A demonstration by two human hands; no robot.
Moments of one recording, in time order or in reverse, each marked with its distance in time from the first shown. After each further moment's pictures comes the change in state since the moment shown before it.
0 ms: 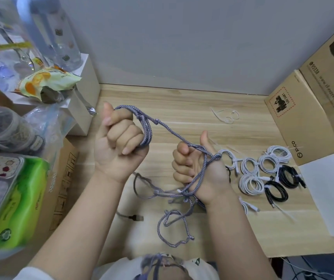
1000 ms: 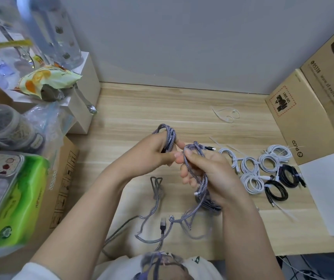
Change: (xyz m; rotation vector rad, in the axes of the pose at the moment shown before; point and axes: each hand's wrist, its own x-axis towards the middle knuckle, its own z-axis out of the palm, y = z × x) left_hand 0.009 -0.018 -0.018 1.797 0.370 -0.448; right_hand -0.024 -0.007 0.010 -0.677 0.408 -0.133
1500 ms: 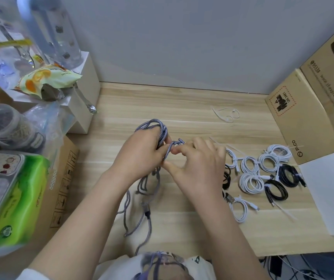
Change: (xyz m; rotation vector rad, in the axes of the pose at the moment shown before) left_hand -0.003 0.000 -0.001 0.554 0.367 0.018; right_hand 0.017 0.022 0.024 -1.275 0.599 -0.648
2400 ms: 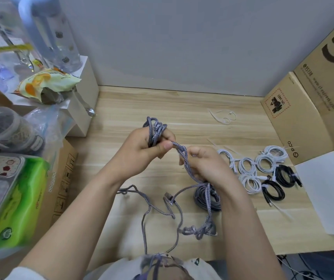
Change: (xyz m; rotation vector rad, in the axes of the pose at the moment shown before) left_hand -0.006 0.002 -0.010 -0.728 -0.131 0.235; right_hand 0.019 0.028 -0.020 0.813 -0.670 0.462
